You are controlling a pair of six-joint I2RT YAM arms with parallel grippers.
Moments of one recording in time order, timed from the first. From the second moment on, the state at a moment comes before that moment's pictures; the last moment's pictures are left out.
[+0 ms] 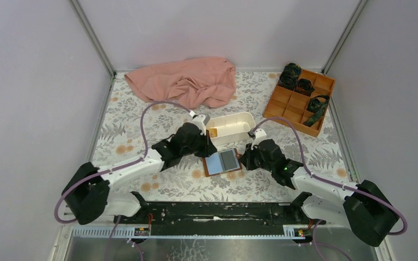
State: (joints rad) left arm -0.79 1.27 0.76 -0.04 0.10 -0.60; right arm 0.71 1.08 0.35 0.13 -0.04 0.41
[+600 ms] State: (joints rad) left arm -0.79 1.44 0.56 0.09 0.01 -0.57; right arm 0.71 1.29 0.39 0.19 -0.10 0.44
